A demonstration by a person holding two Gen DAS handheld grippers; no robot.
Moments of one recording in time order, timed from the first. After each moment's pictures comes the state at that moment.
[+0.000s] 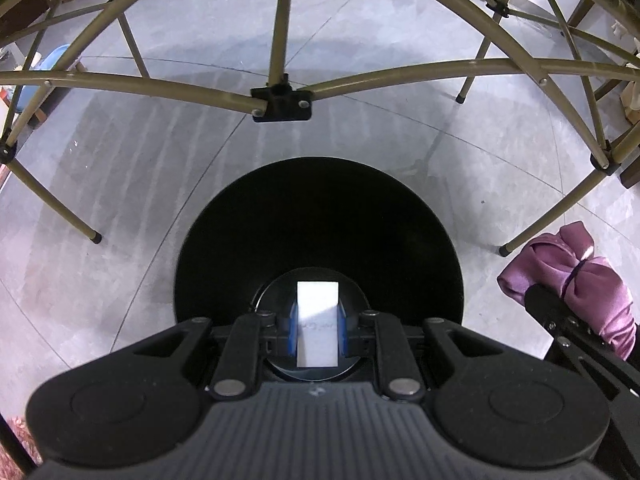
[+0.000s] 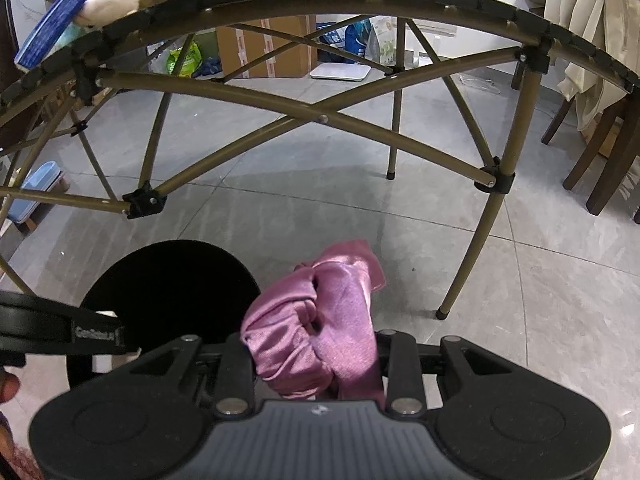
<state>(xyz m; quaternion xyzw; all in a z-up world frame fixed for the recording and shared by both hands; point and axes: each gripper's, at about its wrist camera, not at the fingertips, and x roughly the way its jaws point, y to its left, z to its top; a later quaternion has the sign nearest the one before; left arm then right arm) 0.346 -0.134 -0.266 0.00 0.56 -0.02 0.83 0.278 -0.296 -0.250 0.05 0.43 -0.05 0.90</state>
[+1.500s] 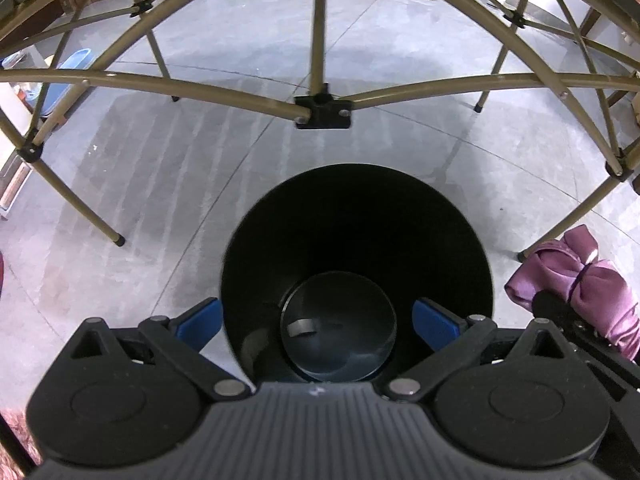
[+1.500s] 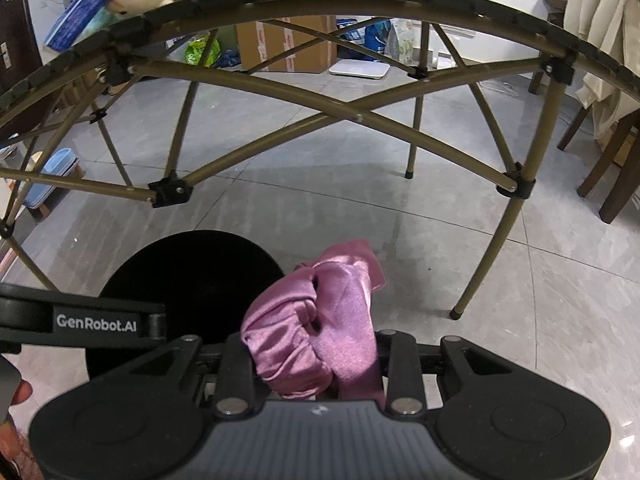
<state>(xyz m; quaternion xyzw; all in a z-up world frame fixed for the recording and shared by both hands) 0.338 -0.108 -0.259 0.00 0.55 0.01 0.84 0.278 -0.277 -0.246 0.04 0.44 -0.02 0.90</state>
